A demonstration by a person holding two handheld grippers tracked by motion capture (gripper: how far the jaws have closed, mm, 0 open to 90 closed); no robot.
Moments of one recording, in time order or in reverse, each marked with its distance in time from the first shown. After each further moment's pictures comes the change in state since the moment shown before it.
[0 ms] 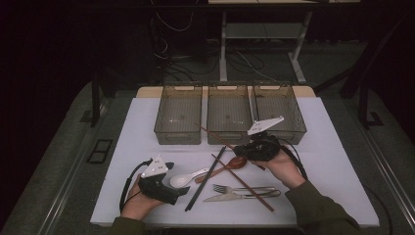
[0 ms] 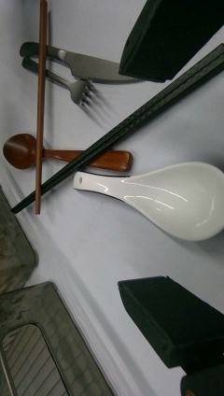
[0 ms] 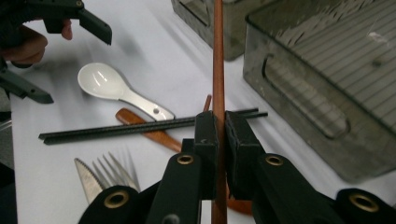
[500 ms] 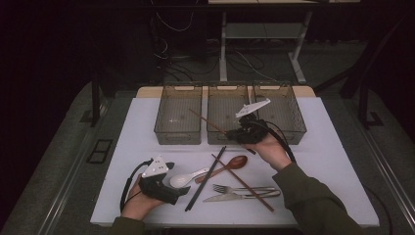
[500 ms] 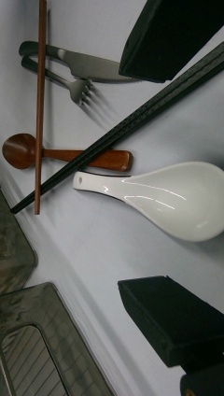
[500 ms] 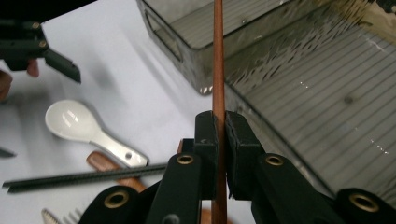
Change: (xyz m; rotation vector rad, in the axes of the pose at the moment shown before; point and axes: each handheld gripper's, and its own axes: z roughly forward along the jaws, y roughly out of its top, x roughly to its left) left arm 0.000 0.000 0.001 -0.004 0.001 -0.005; right arm -0.015 0.046 0.019 0.017 -0.051 0.014
